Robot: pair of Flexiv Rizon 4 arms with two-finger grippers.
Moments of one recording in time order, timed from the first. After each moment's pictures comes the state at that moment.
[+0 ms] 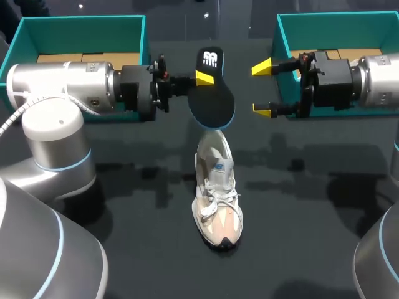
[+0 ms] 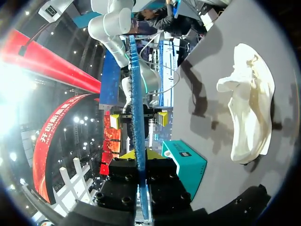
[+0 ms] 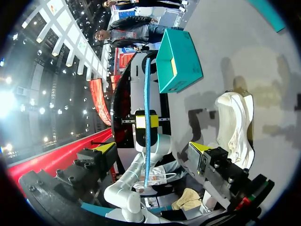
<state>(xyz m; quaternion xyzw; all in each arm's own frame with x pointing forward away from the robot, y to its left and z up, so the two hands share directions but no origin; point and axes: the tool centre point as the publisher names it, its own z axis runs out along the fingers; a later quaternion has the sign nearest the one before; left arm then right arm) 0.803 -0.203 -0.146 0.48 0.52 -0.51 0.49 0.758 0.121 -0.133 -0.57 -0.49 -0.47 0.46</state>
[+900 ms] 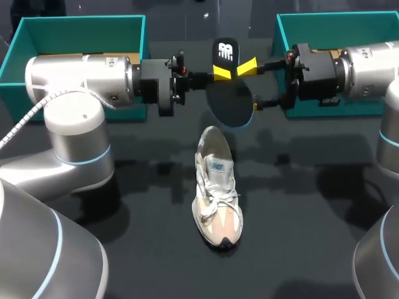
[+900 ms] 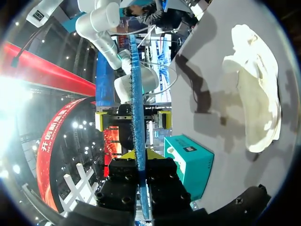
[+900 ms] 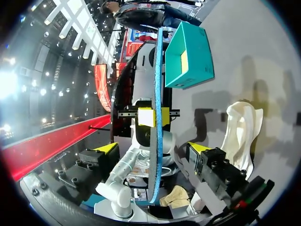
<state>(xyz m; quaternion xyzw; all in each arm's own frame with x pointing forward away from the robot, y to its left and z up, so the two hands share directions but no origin) 0.818 -0.238 -0.144 0.51 0.50 -0.48 0.51 0.763 0.149 -0.131 -0.51 -0.55 -0.48 0.46</state>
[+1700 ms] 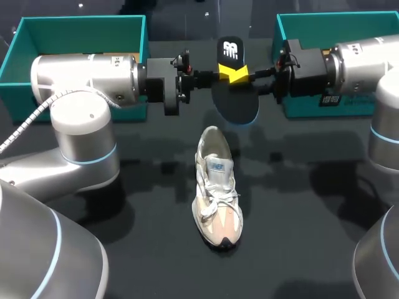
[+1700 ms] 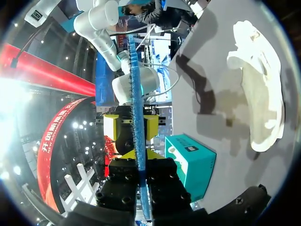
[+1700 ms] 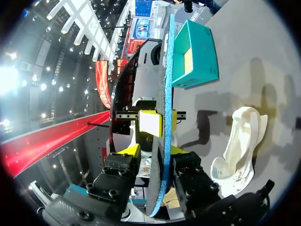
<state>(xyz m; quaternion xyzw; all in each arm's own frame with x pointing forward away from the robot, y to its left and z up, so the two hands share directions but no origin) 0.819 -0.248 -0.142 0.51 0.50 -0.47 0.52 0.768 0.164 -0.129 -0.50 -0.56 -0.49 0.45</state>
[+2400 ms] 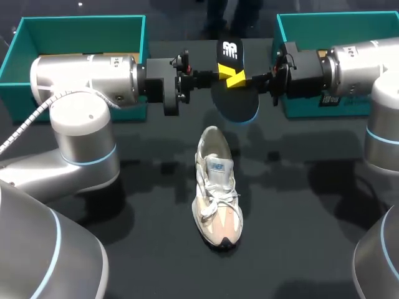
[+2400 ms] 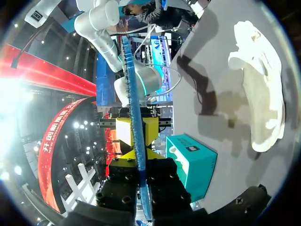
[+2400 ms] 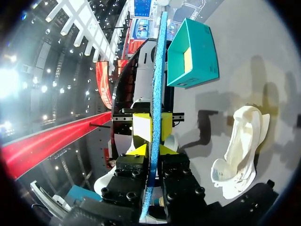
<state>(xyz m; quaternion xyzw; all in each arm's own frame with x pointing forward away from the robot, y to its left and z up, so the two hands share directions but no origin) 0.818 -0.247 -0.140 0.50 0.50 -0.47 0.52 0.771 0.168 -0.134 -0.50 -0.55 -0.48 0.46</state>
